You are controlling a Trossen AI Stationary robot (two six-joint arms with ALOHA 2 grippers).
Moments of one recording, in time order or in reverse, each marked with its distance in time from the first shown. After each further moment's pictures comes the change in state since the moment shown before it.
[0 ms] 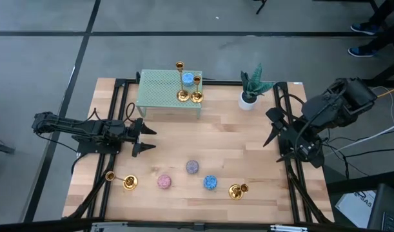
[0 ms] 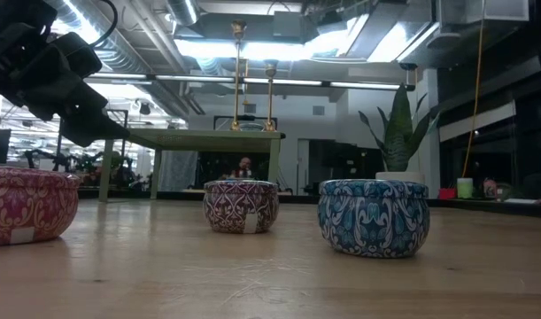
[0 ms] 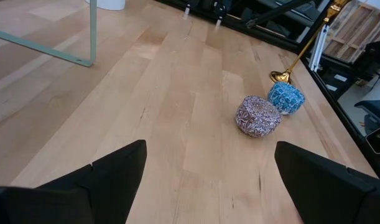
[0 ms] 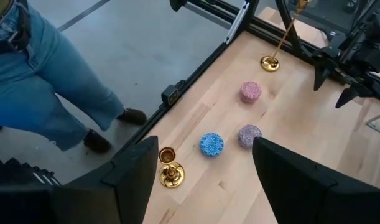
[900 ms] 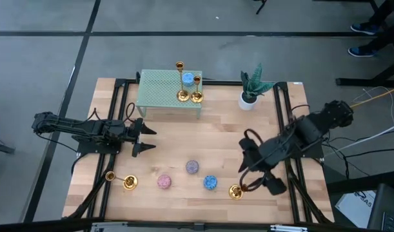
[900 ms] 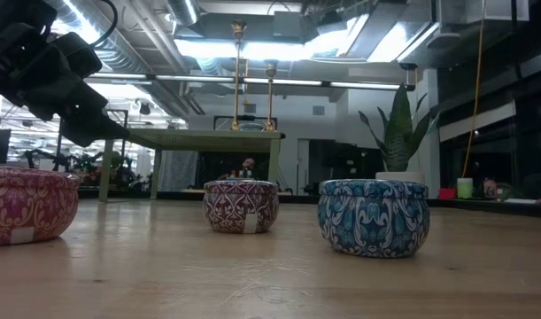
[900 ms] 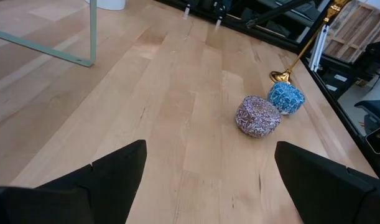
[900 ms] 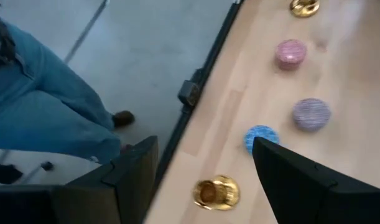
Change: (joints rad) left arm 0.000 0.000 0.000 0.000 0.000 0.000; right arm 0.072 0.000 -0.525 0.453 0.008 0.406
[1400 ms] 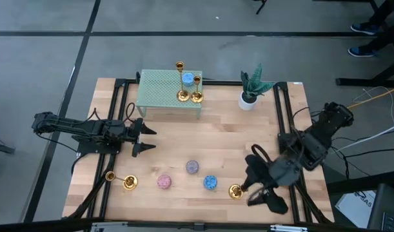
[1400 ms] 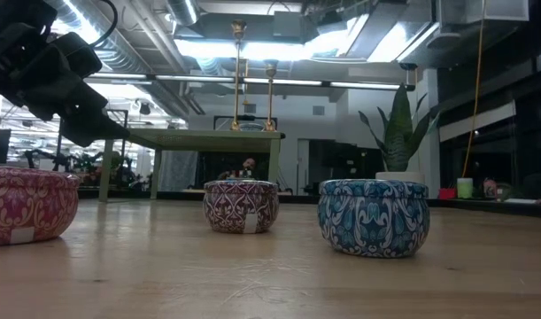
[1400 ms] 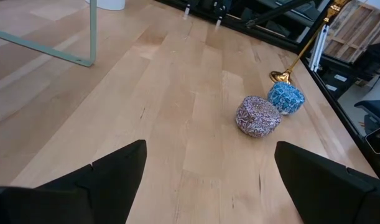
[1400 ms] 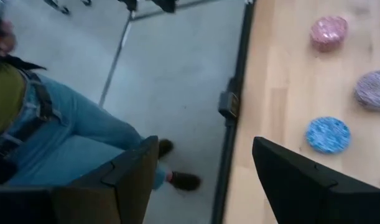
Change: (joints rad) left arm 0.000 0.000 0.000 0.000 0.000 0.000; right arm 0.163 0.002 -0.081 0.190 0.107 0.406
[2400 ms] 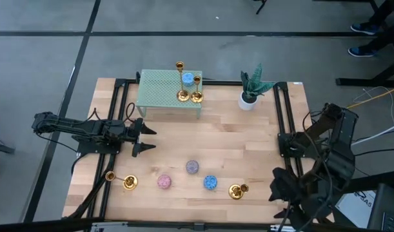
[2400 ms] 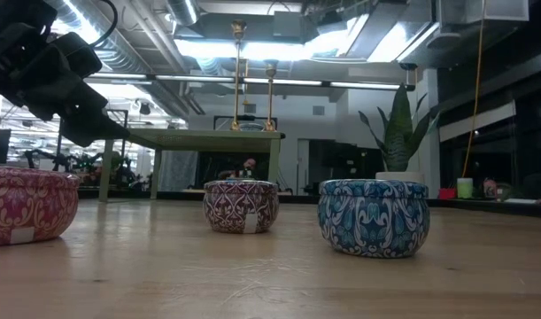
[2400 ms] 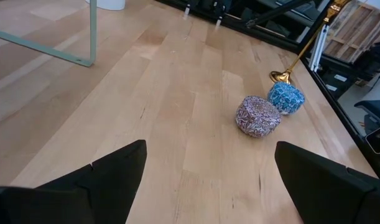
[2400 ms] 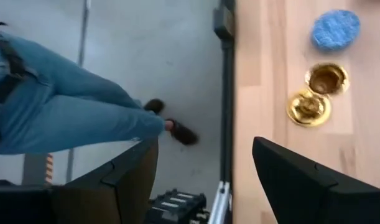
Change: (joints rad) left arm 0.000 0.000 0.000 0.000 0.000 0.000; right arm 0.295 0.000 0.001 -0.233 0.165 0.357
